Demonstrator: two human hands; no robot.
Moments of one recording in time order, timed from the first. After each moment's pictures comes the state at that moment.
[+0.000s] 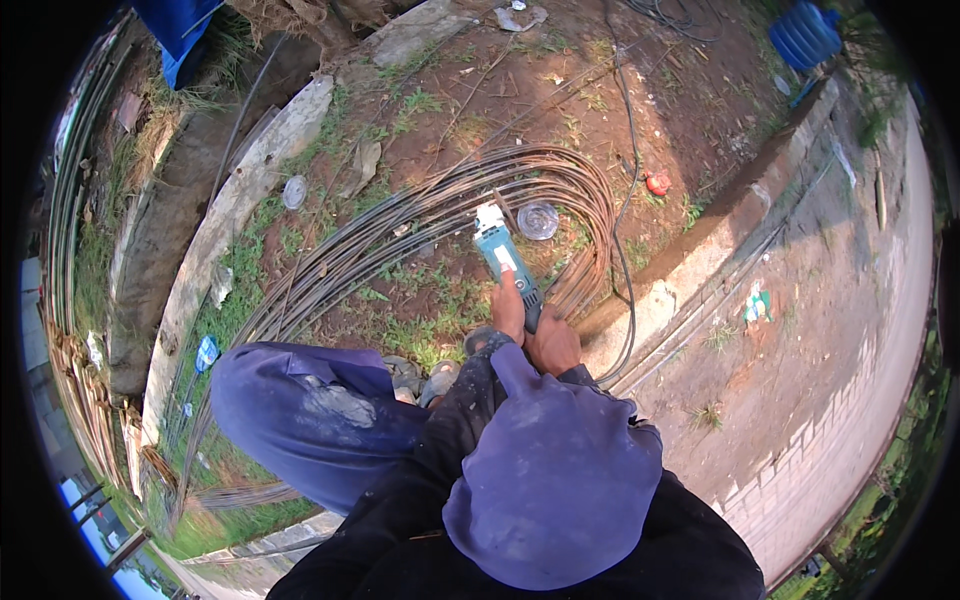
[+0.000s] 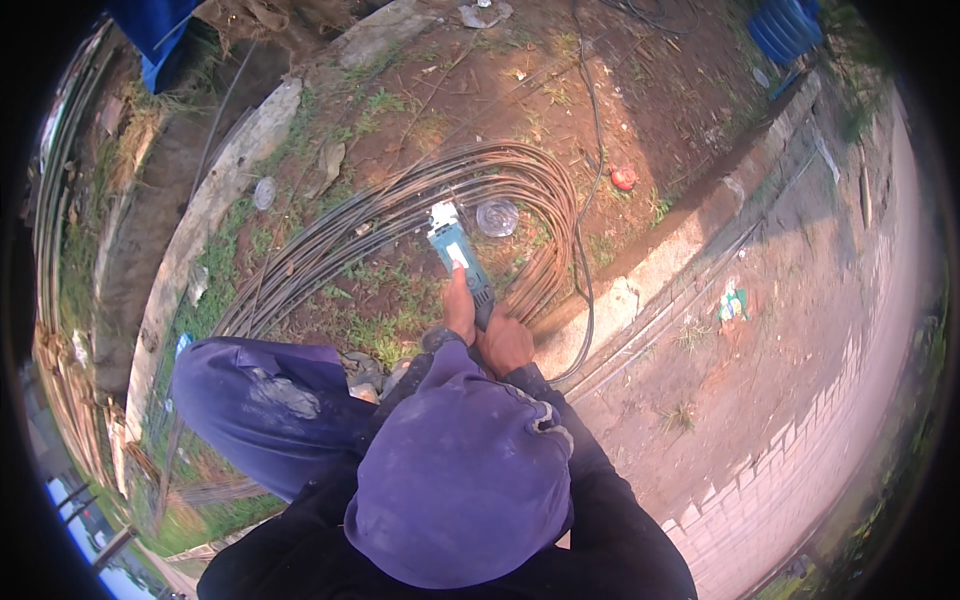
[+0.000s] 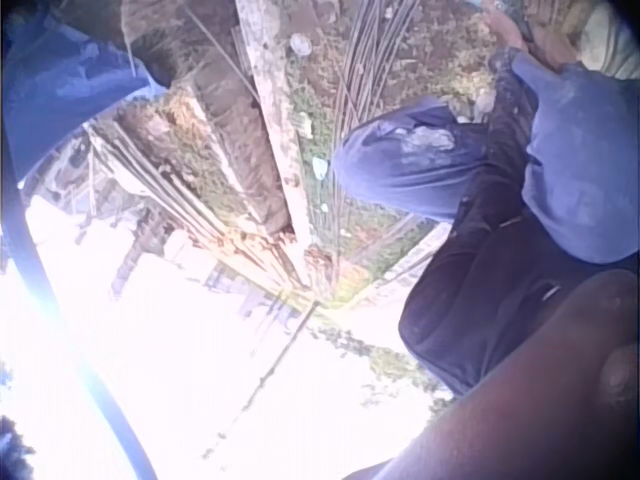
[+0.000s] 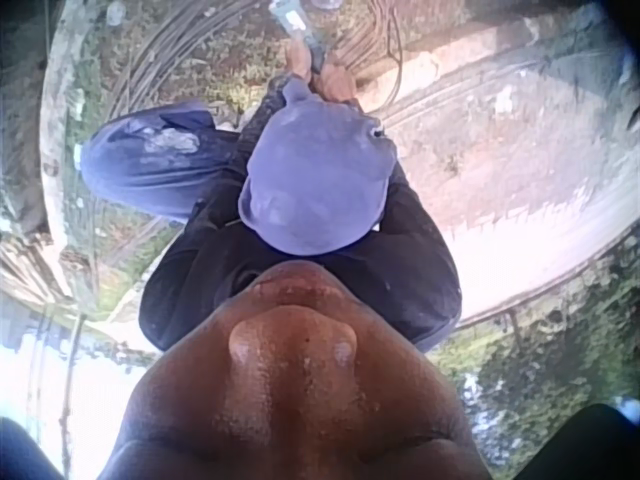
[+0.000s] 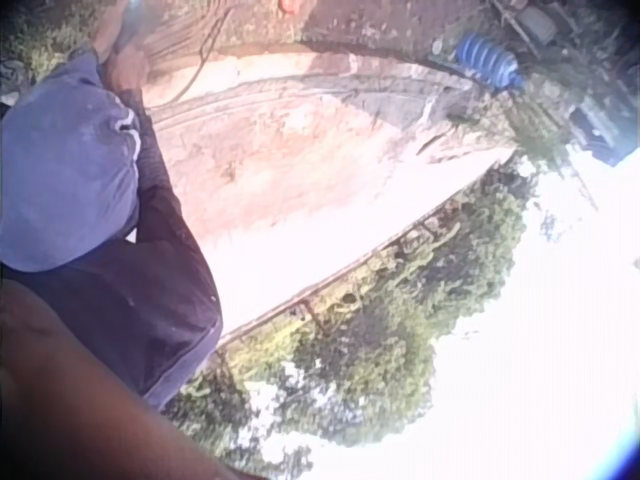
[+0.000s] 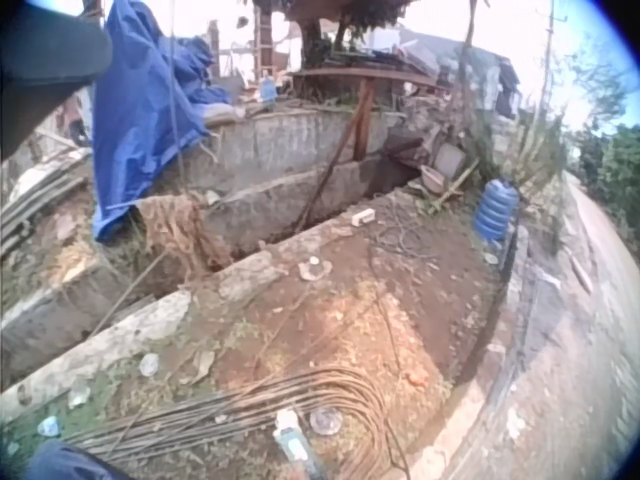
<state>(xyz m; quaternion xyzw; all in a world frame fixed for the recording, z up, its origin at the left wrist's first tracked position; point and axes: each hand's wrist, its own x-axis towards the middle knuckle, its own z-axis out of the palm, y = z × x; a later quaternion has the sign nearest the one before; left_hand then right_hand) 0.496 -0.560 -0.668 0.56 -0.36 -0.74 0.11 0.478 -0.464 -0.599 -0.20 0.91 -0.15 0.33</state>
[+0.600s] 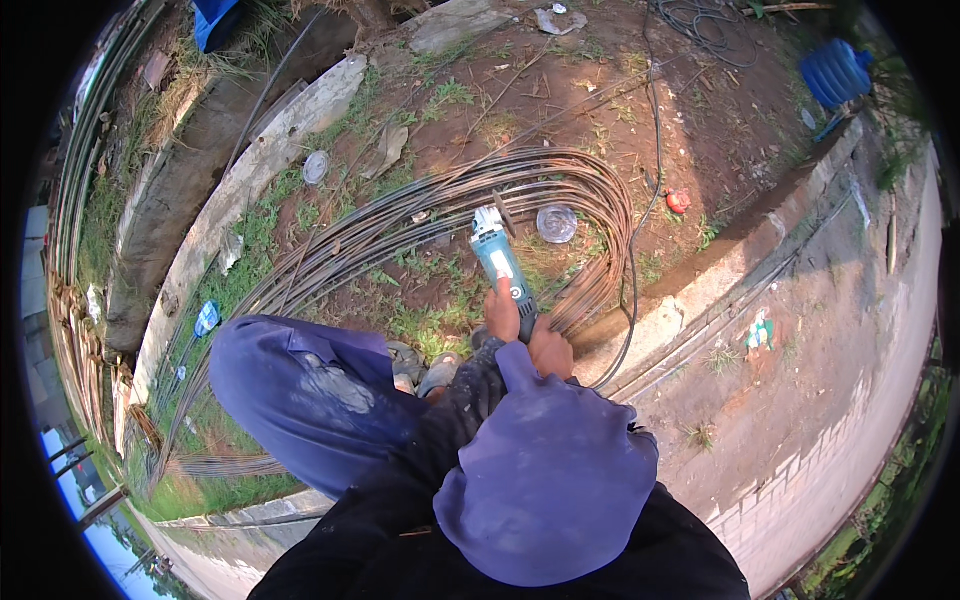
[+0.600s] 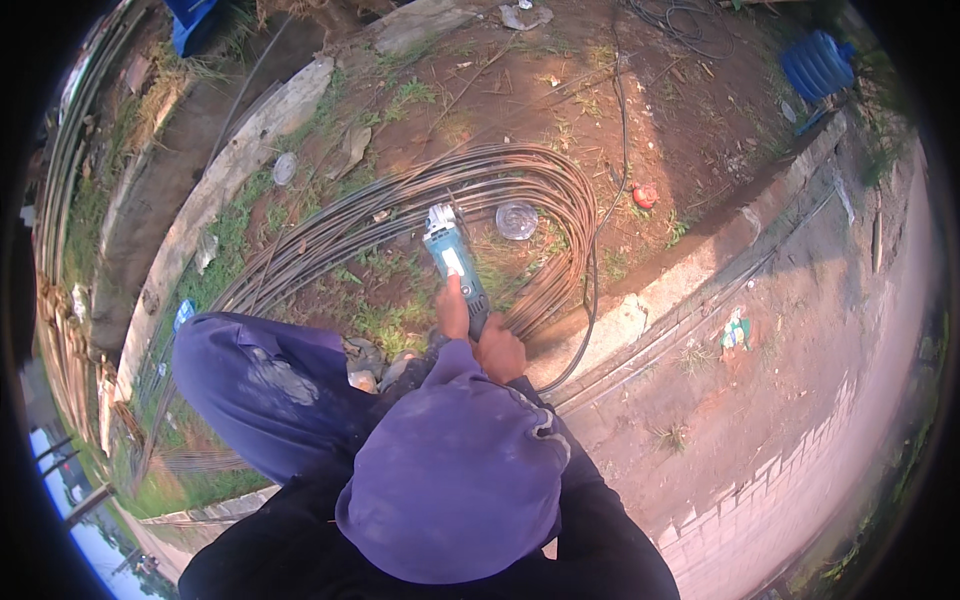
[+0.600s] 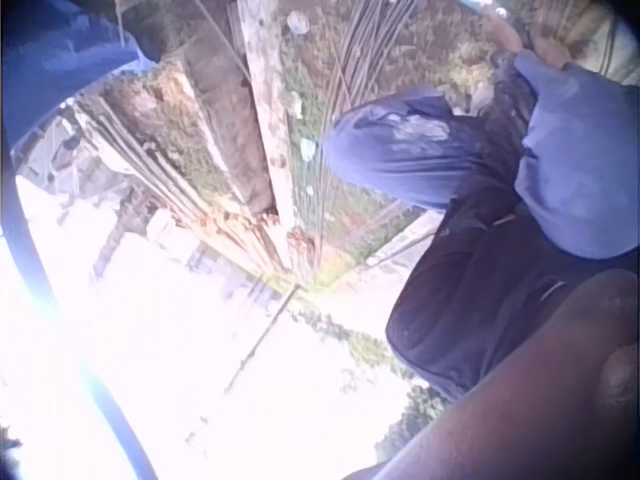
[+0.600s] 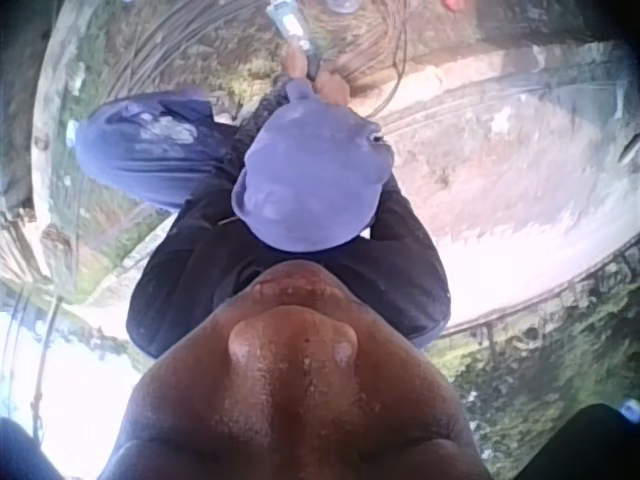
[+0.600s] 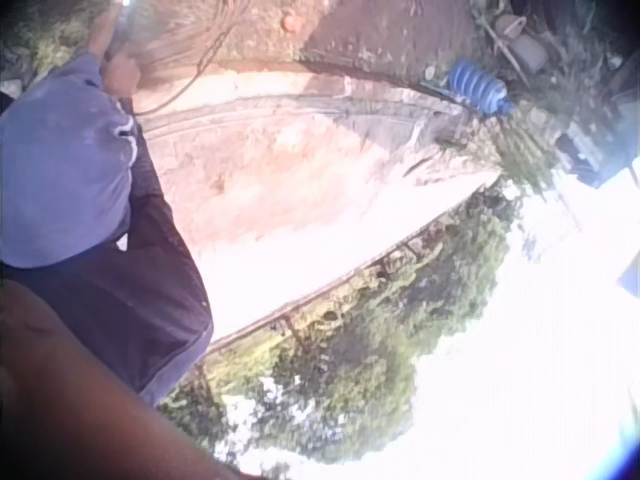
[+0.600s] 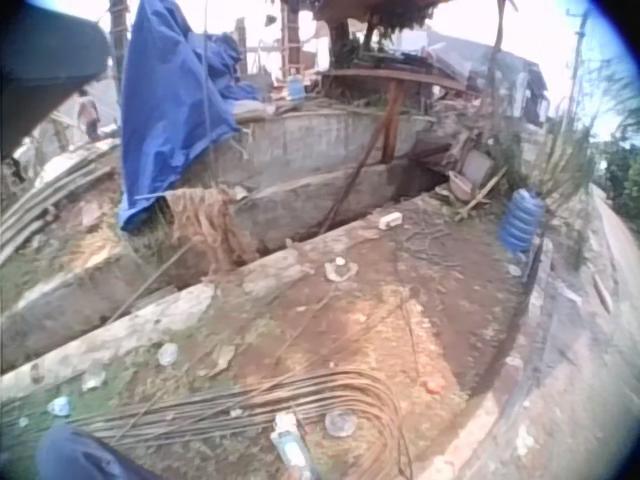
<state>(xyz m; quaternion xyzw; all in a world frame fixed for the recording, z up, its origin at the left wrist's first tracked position) 0.516 -0.571 -0.647 0.63 -0.50 -0.59 0.08 0.494 -0.473 -0.597 -0.20 0.89 -0.10 0.40</state>
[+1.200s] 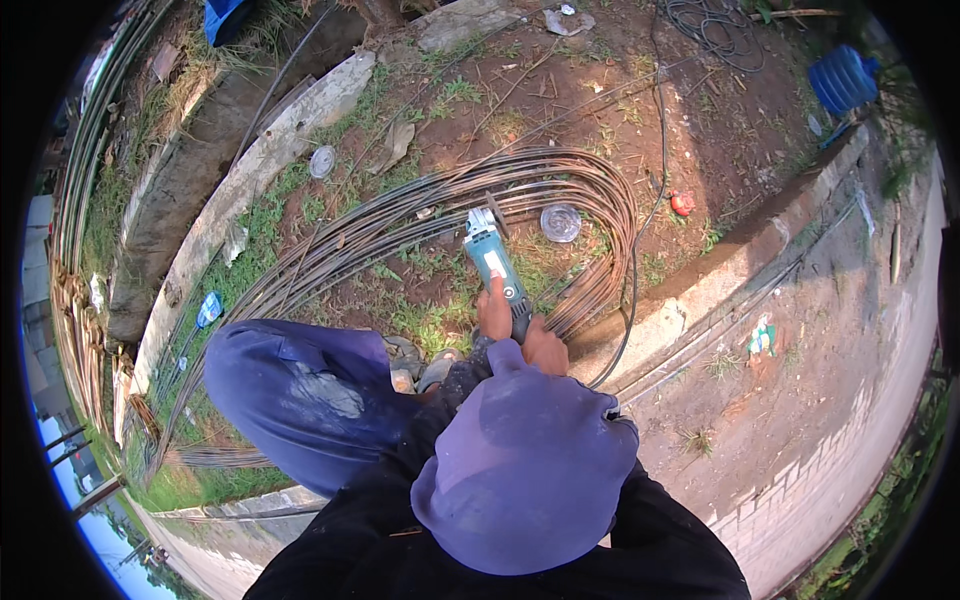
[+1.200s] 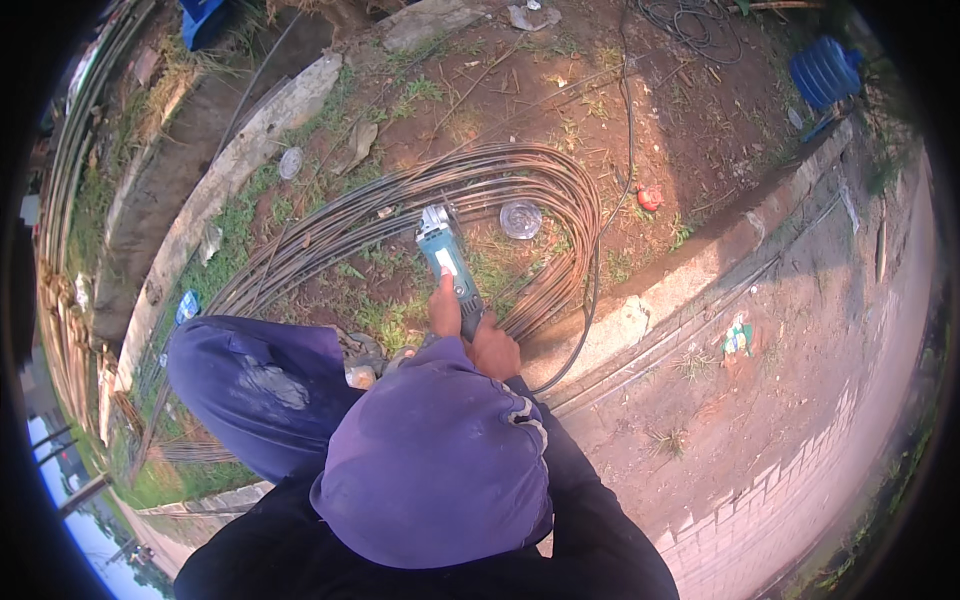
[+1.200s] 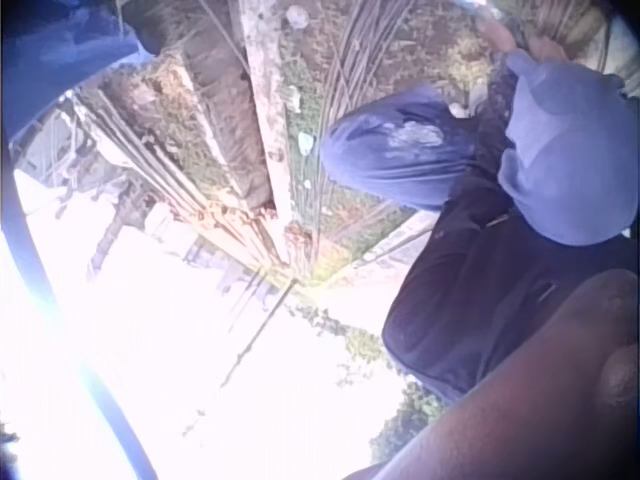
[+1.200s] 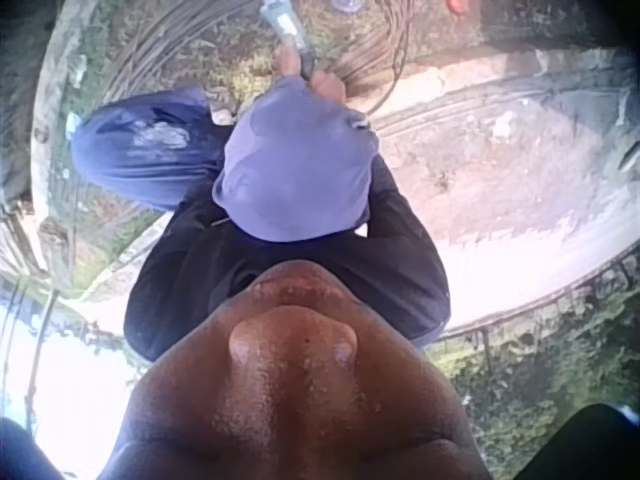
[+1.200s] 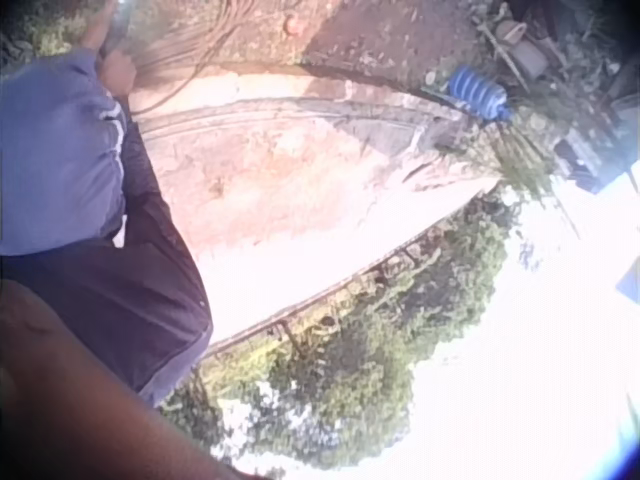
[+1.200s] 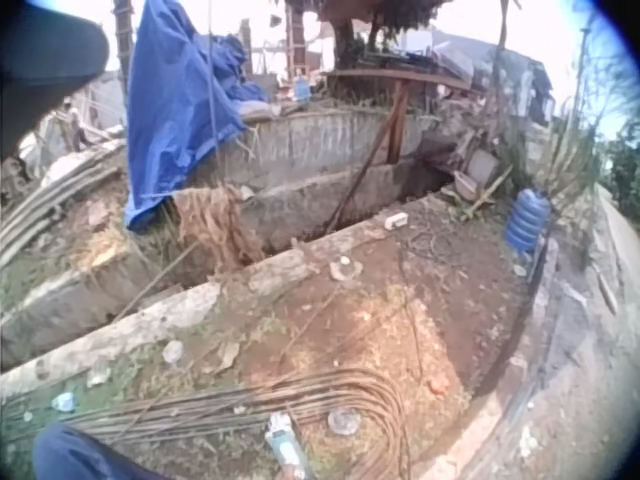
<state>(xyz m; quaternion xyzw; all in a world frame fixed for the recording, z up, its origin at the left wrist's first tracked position) 0.536 -0.581 -0.669 0.61 -0.44 -0.64 0.10 0.499 -0.484 -0.585 -0.21 0.88 -0.09 0.42</state>
